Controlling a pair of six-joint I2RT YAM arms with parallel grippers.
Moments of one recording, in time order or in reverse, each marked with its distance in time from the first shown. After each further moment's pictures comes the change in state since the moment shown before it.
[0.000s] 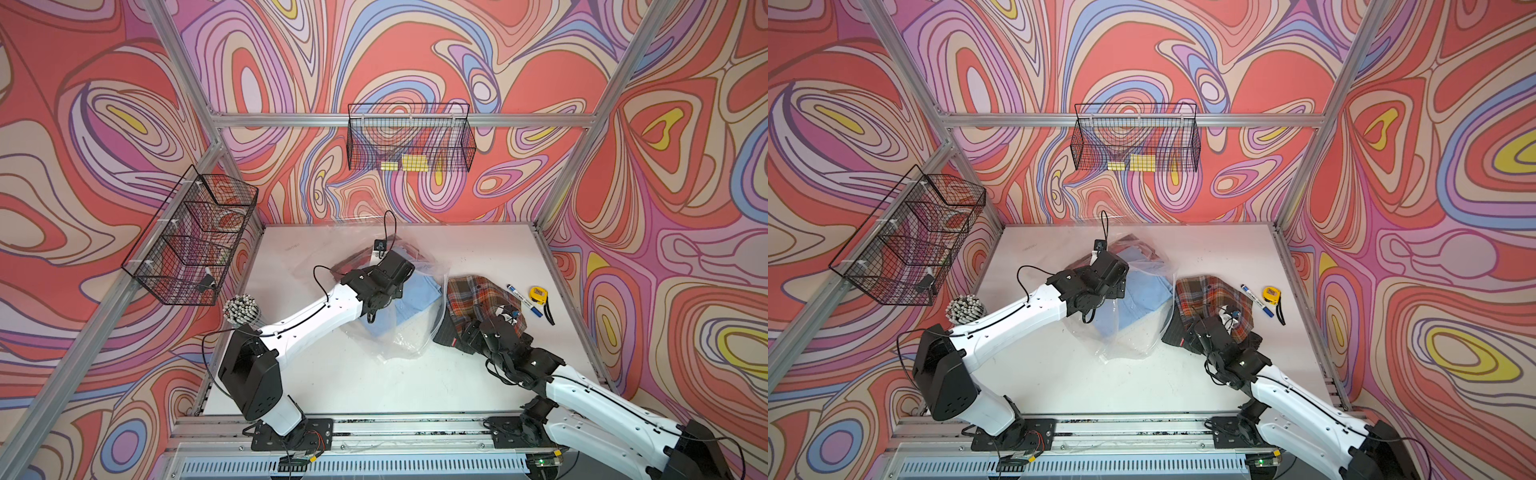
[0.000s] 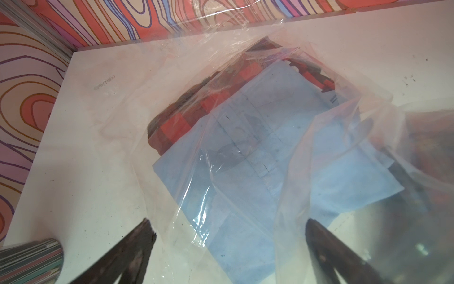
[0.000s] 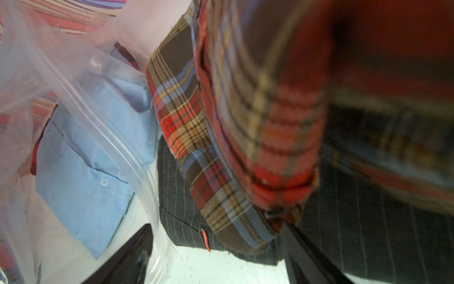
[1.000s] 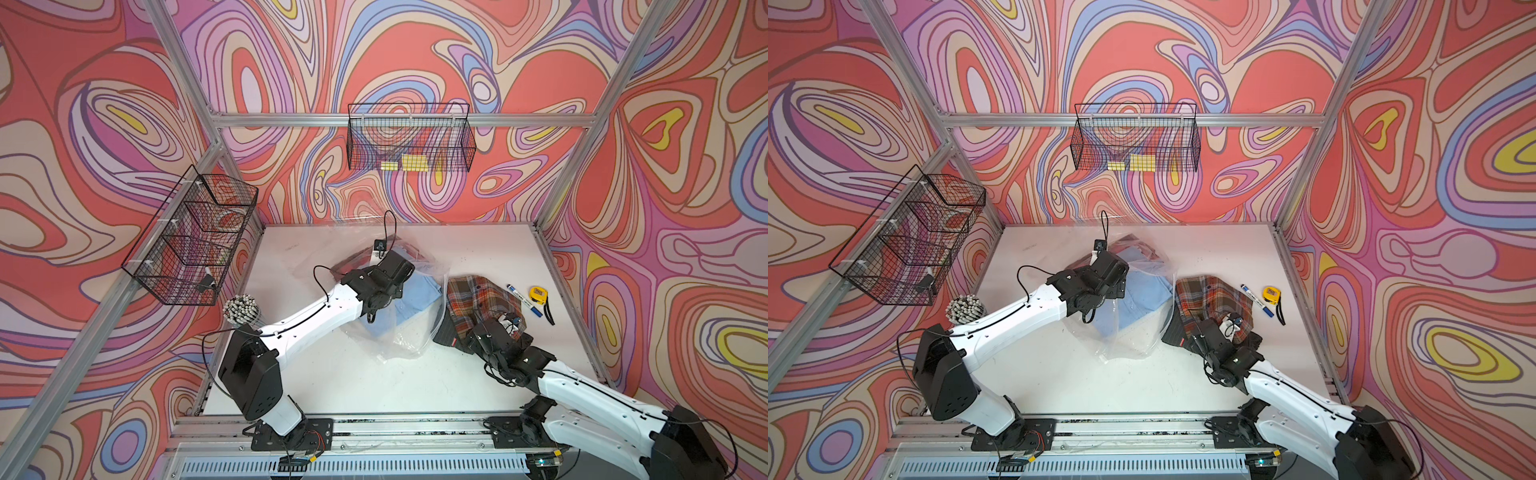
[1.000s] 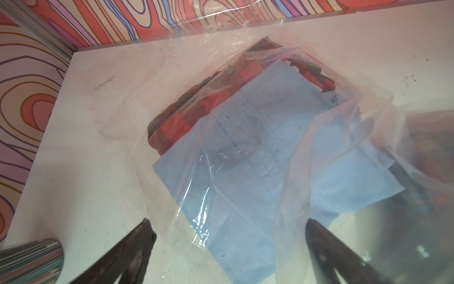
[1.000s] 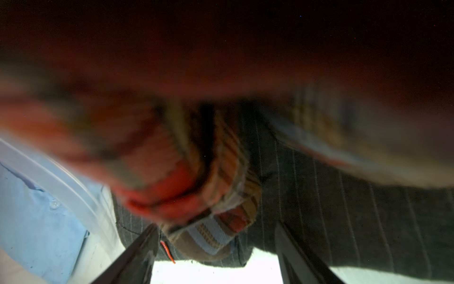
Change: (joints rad) left arm 0.000 0.001 -0.001 0.000 -0.001 0.000; right arm 0.000 0.100 -0.035 -0.024 0.010 0.129
